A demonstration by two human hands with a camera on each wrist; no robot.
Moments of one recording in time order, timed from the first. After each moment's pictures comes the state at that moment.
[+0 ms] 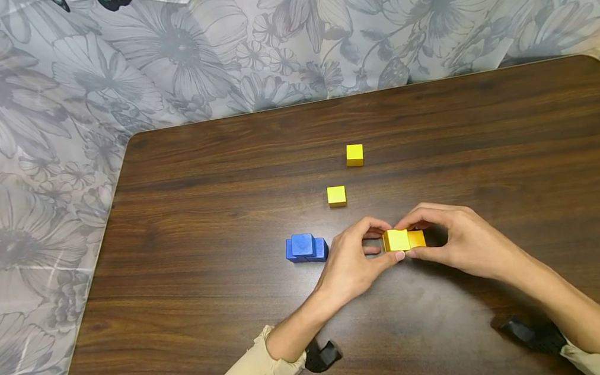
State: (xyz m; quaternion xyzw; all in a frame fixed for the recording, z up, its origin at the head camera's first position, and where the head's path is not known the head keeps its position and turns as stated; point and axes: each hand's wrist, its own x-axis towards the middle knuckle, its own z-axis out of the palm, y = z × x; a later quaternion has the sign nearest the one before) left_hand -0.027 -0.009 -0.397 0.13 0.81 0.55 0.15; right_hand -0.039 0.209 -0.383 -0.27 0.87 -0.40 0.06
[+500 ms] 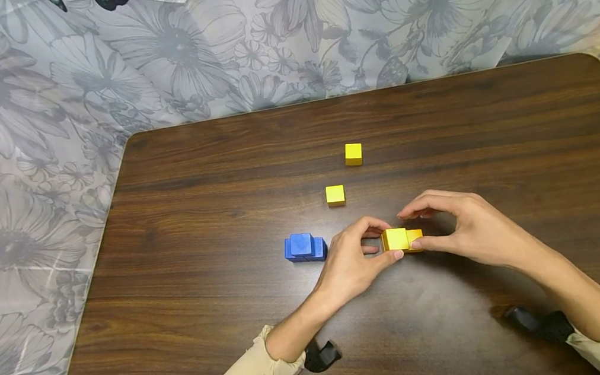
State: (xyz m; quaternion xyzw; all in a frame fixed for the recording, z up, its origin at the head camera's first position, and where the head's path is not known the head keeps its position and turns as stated) left_hand -0.027 -0.008 -0.396 0.12 0.81 0.55 0.15; right_hand -0.051 0.218 -0.373 -0.31 0.85 -0.42 0.02
